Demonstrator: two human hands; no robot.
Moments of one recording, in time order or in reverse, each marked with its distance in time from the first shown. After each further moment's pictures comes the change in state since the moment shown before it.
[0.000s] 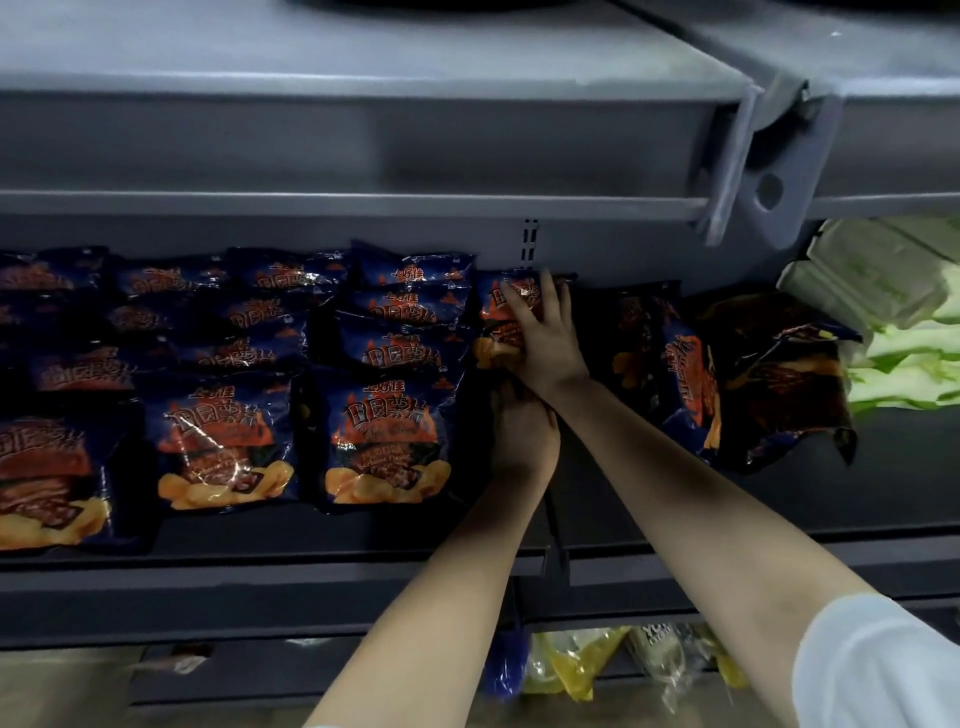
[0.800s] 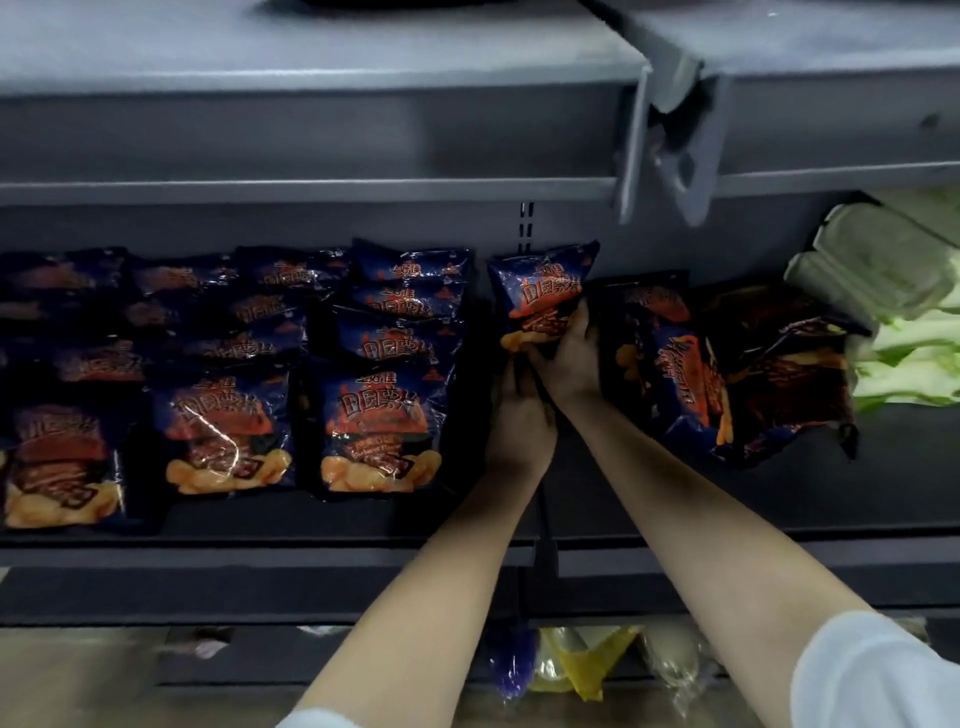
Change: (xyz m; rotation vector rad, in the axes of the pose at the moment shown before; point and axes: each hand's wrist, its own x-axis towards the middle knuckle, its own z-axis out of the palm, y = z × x) left_hand -0.003 0.005 -0.004 -0.071 0.139 0.126; right_hand -0.022 0.013 0.001 0.443 0.130 0.361
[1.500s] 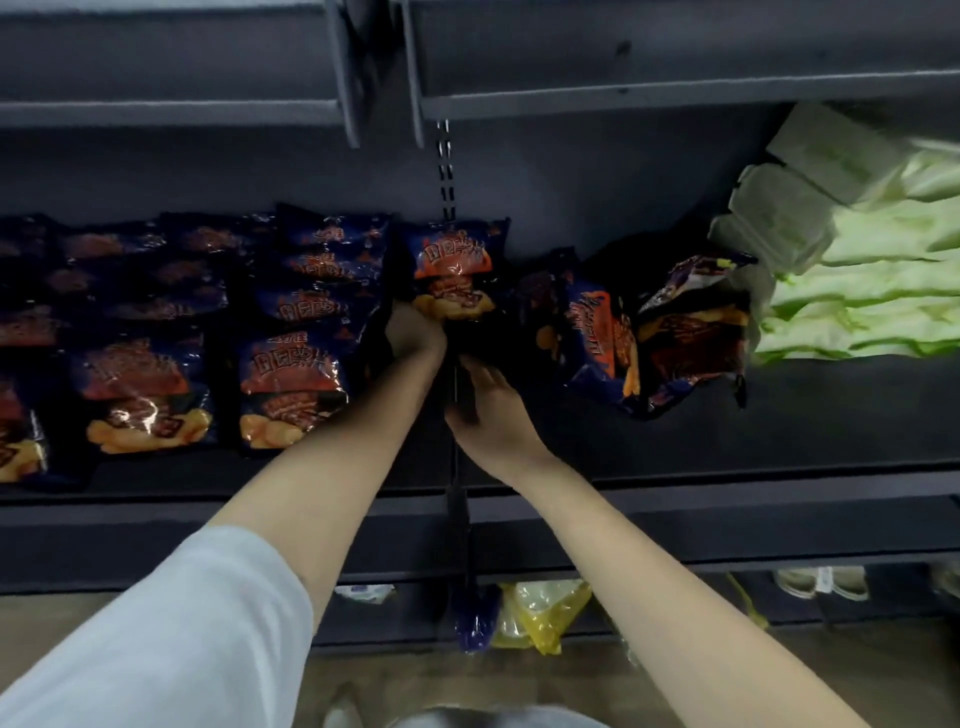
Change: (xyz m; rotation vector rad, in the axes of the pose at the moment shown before) left_hand 0.067 0.000 -0.016 -0.107 0.079 -0.679; right_hand -0.116 0.009 -0.049 0.062 -0.397 -0.199
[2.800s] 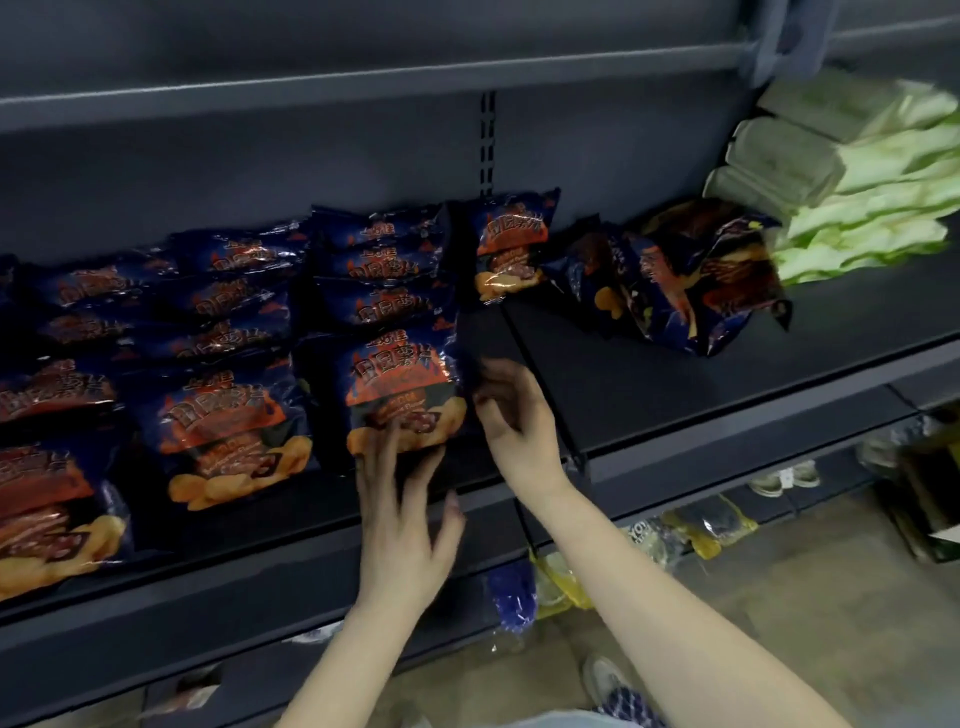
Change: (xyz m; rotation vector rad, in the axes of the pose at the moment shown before) left_hand -0.075 -0.204 -0.141 0.012 -0.112 0.998; right_hand -0.010 -0.052 0.112 0.361 0.563 -0.015
